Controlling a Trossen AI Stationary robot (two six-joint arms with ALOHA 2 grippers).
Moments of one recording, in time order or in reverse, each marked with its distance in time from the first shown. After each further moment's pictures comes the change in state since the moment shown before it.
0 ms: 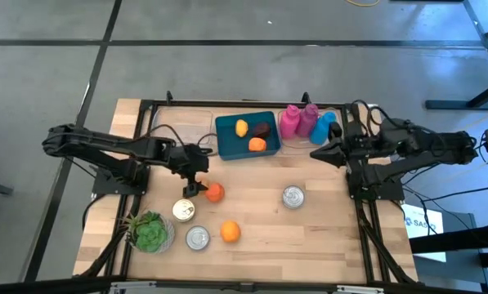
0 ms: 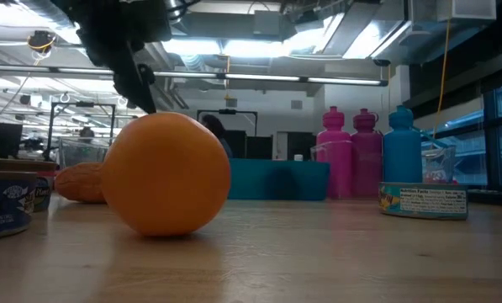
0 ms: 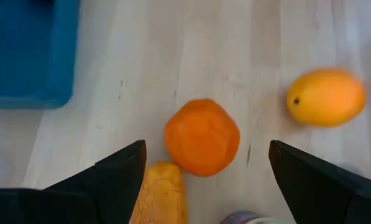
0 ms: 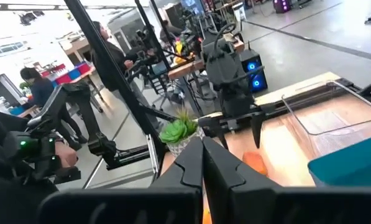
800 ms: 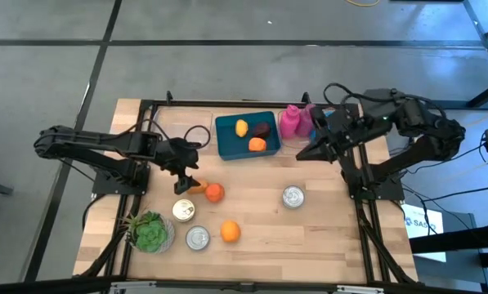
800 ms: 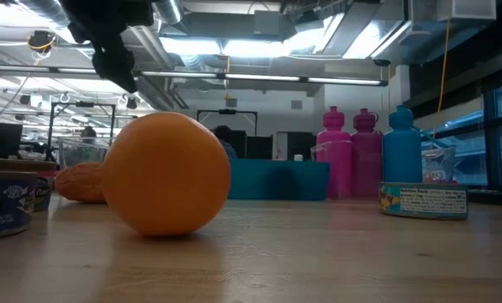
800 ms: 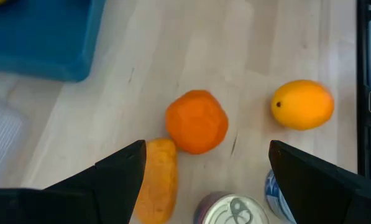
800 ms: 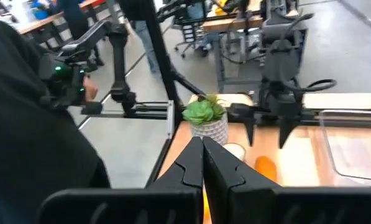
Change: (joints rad) left arm 0.020 -0.146 0.038 -0.153 -0.006 -0.134; right arm -0.046 0.516 0.822 -0.525 -0.255 -0.289
